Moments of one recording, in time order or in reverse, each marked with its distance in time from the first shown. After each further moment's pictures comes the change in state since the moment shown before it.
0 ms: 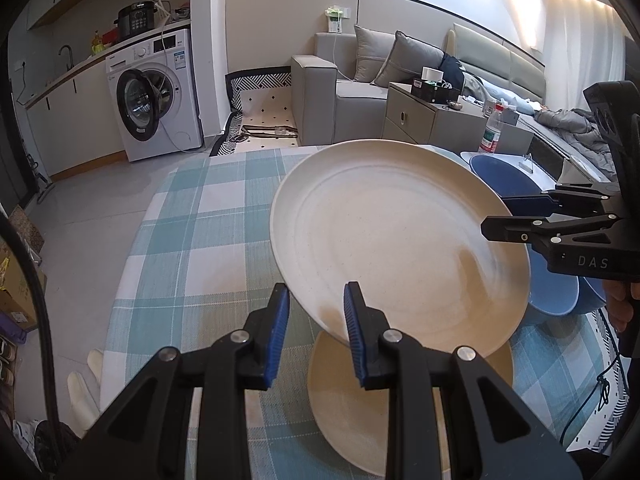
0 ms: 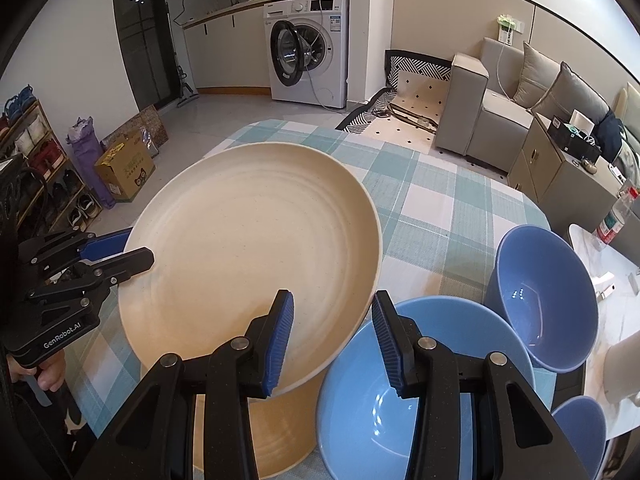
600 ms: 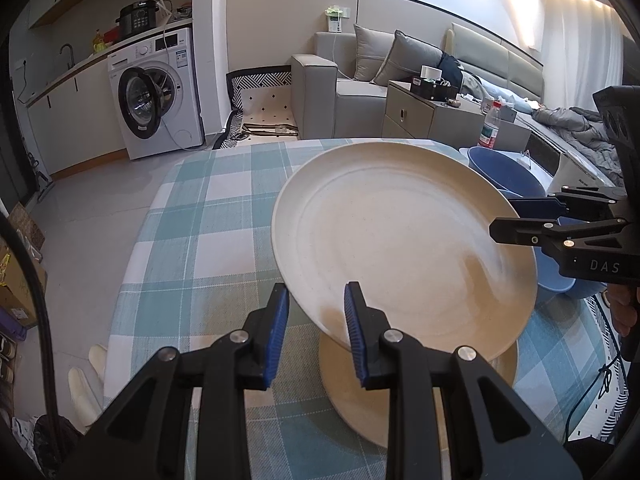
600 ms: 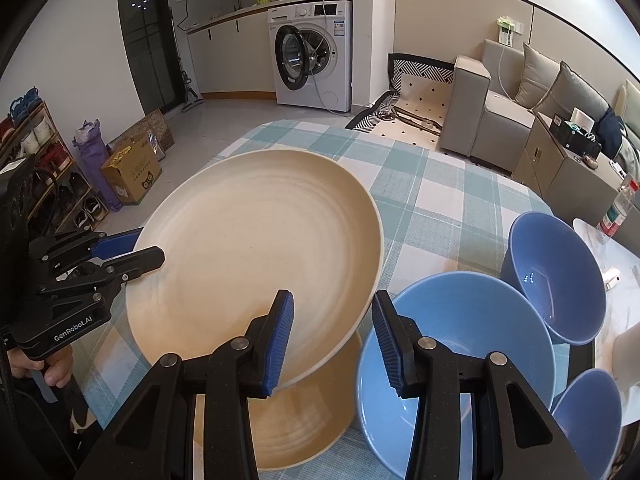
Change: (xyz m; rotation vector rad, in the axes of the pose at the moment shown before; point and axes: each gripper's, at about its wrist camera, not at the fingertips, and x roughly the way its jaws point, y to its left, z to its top) left arm -0.015 0.007 -0.025 0.002 -0.004 -0.004; right arm -0.007 0.021 -0.022 0.009 -0.022 0.017
